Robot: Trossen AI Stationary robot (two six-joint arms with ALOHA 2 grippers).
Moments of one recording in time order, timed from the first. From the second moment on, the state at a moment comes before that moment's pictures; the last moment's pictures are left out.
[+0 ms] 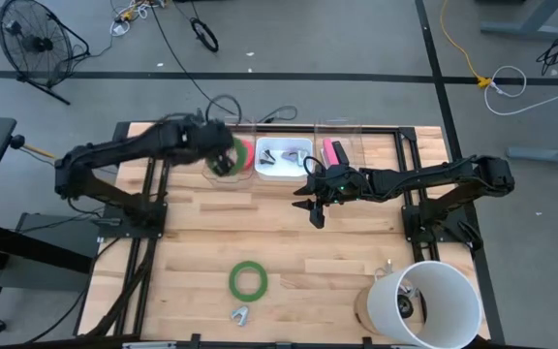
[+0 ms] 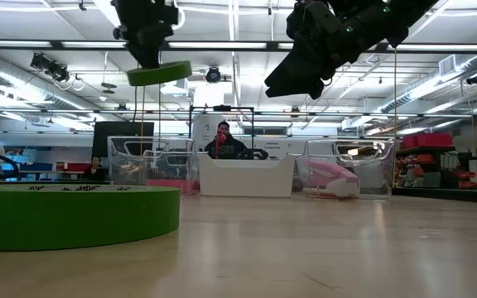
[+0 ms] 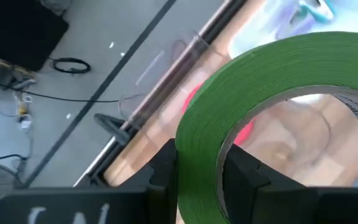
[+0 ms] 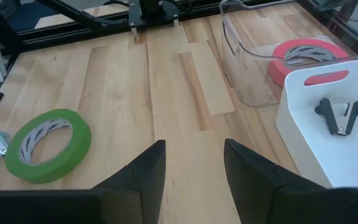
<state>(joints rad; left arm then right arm) 0.28 1.34 1.37 -1.11 -0.60 -0.24 -0.05 1.42 0.86 0.04 -0.02 0.14</state>
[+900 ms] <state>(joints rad) 0.66 1.41 1.02 -0.57 -0.39 -0.15 -0.04 1.42 0.86 0.04 0.00 0.15</state>
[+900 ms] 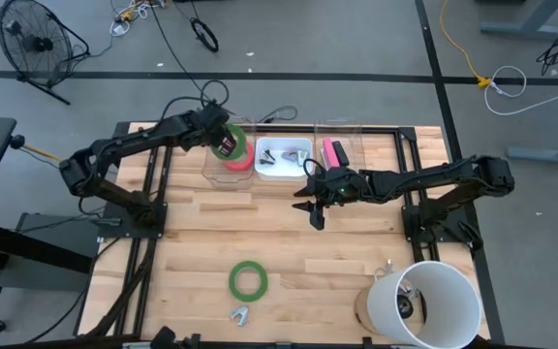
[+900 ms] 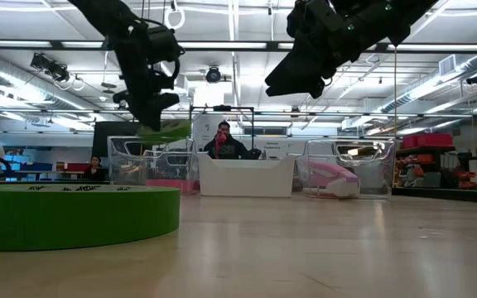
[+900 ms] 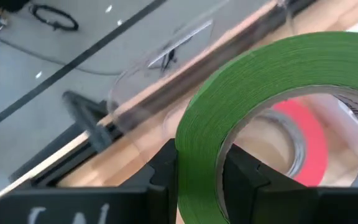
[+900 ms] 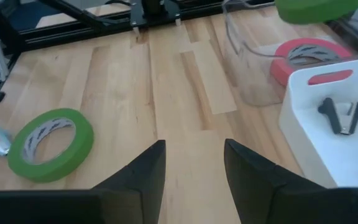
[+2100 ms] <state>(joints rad) 0.69 1.43 0.90 -0.42 -0.31 -0.28 -0.03 1.42 0.86 0.04 0.02 0.14</state>
